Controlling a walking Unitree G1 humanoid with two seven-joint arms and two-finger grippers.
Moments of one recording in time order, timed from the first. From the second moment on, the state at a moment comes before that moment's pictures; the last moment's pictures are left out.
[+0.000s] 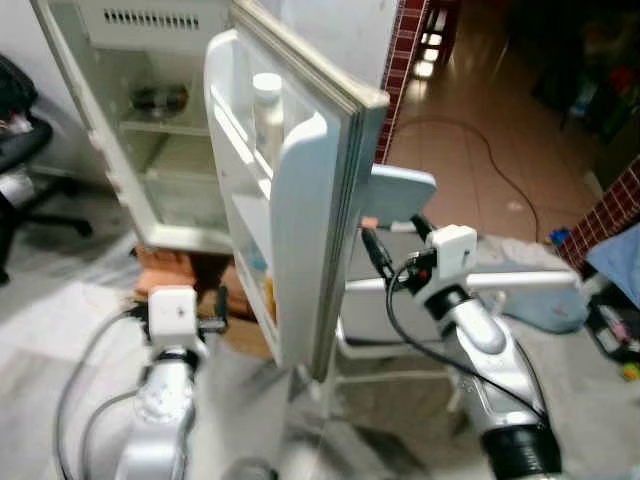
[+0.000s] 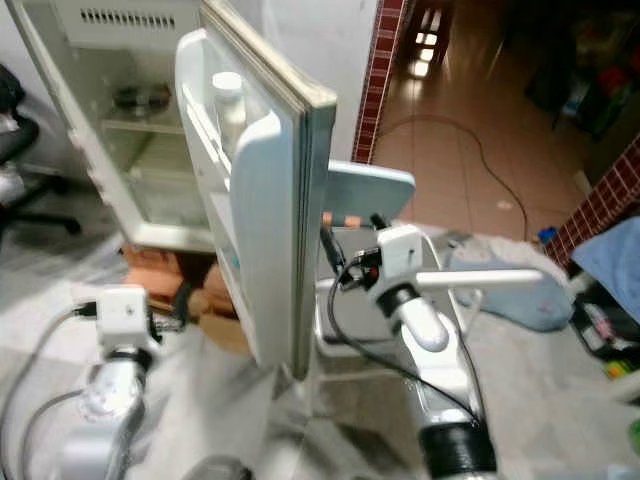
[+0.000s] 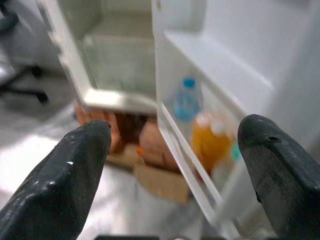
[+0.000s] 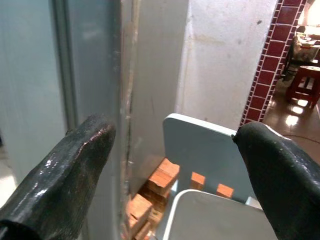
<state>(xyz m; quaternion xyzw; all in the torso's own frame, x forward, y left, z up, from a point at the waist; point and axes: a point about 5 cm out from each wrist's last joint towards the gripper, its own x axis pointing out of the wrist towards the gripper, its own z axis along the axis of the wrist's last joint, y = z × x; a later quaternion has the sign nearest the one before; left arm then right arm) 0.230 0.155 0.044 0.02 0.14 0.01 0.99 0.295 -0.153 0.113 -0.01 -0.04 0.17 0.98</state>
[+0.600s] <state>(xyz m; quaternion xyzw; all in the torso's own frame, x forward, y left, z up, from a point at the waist) 0.231 0.161 0.040 0.05 0.16 0.01 0.99 0.293 -0.066 0.185 0.17 -0.10 0.45 0.87</state>
